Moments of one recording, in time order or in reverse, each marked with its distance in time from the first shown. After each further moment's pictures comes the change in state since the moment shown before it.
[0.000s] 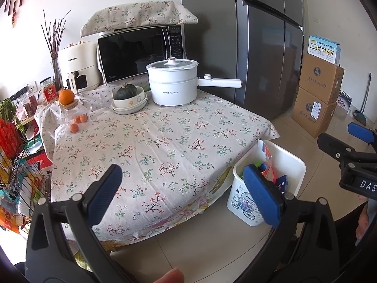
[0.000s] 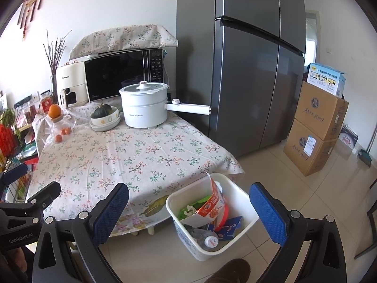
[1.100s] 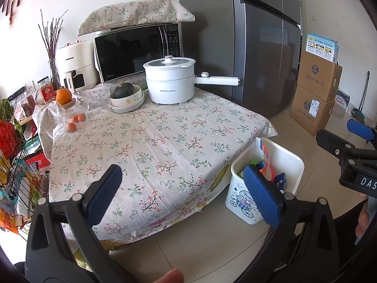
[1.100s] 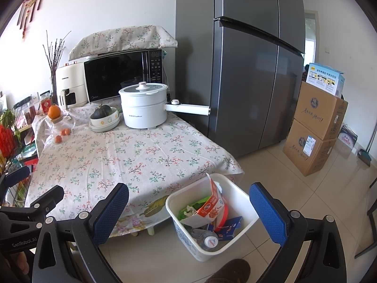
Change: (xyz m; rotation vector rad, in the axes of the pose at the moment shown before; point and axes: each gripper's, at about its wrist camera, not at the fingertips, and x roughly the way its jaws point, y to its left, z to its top) left arm 0.001 -0.003 -0.001 0.006 0.009 -0.009; right arm -0.002 0.001 0.000 0.006 -0.005 -0.006
